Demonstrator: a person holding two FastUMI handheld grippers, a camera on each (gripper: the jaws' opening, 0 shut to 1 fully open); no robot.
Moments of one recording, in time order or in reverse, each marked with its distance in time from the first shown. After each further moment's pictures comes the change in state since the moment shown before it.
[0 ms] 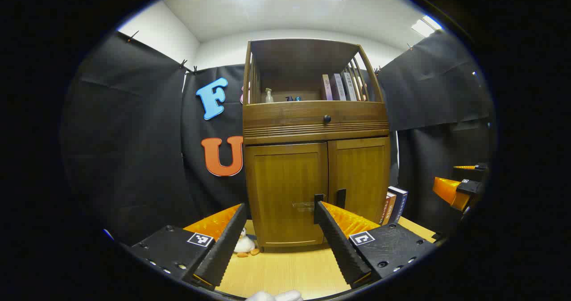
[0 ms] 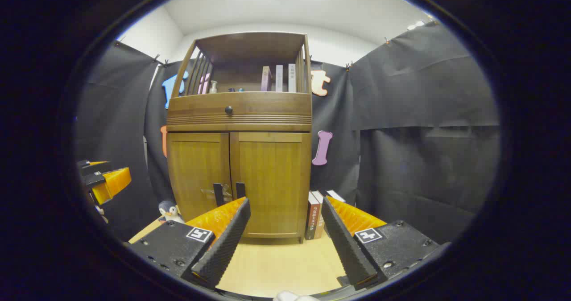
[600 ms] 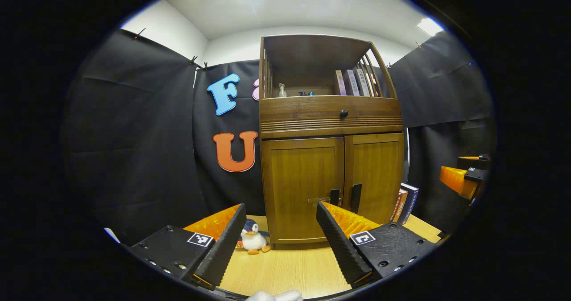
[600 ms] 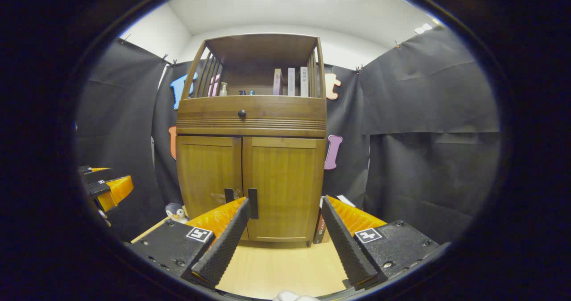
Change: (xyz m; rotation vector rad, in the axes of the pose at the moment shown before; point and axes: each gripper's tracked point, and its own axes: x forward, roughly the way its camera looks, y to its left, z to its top) left arm -0.002 0.033 -0.009 -0.014 0.026 0.061; right arm 0.008 0.031 0.015 -0.017 -0.011 0.044
